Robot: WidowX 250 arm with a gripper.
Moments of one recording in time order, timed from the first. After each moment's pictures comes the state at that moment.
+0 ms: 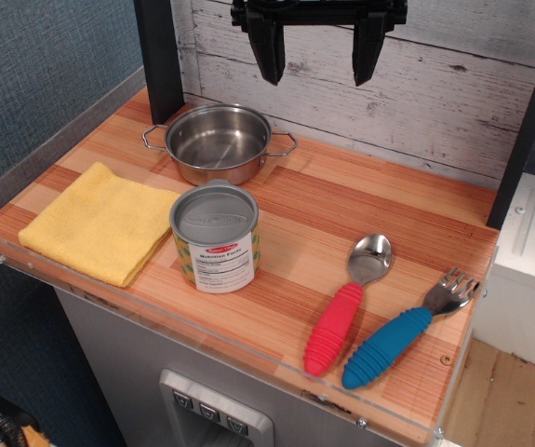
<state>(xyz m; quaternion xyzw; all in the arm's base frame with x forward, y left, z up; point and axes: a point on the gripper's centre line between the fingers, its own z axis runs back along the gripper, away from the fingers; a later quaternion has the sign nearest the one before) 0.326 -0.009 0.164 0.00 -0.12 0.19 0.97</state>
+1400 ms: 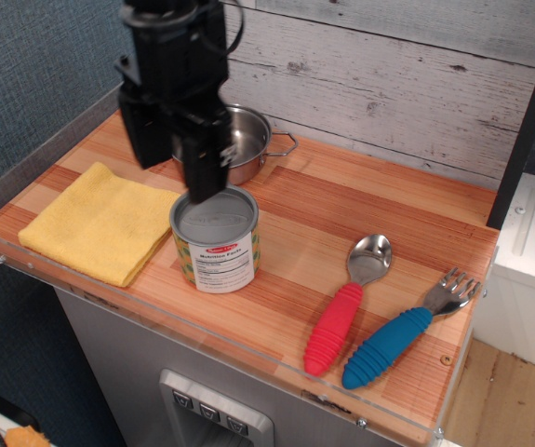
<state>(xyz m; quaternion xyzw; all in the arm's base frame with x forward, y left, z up) 0.245 0.053 0.110 0.01 -0.01 -0.15 0.99</state>
